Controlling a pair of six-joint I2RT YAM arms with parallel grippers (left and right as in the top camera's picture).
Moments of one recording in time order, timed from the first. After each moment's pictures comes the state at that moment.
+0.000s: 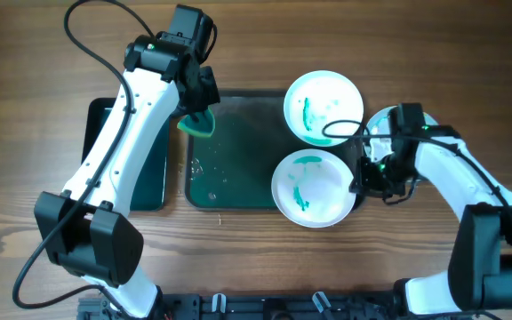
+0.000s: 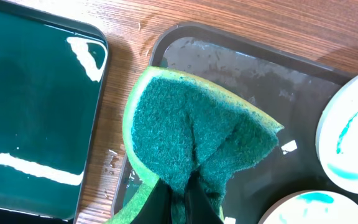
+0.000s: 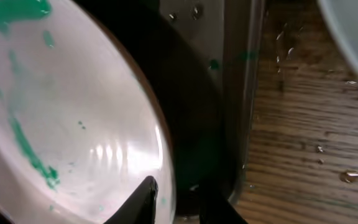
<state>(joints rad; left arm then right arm) -0.31 1.82 1.73 -1.20 -0.10 -0.55 0.02 1.63 0.87 -0.86 -0.35 0.09</state>
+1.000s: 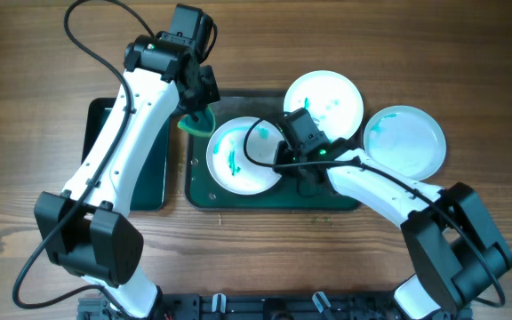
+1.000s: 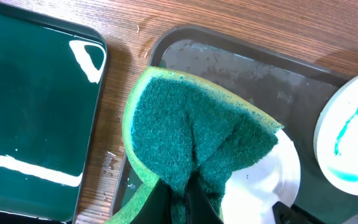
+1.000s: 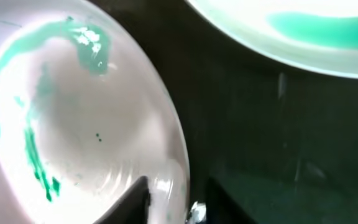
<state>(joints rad) -0.31 1.82 1.73 -1.19 -0.10 -0.55 0.59 1.74 0.96 -0.36 -0.04 0.78</state>
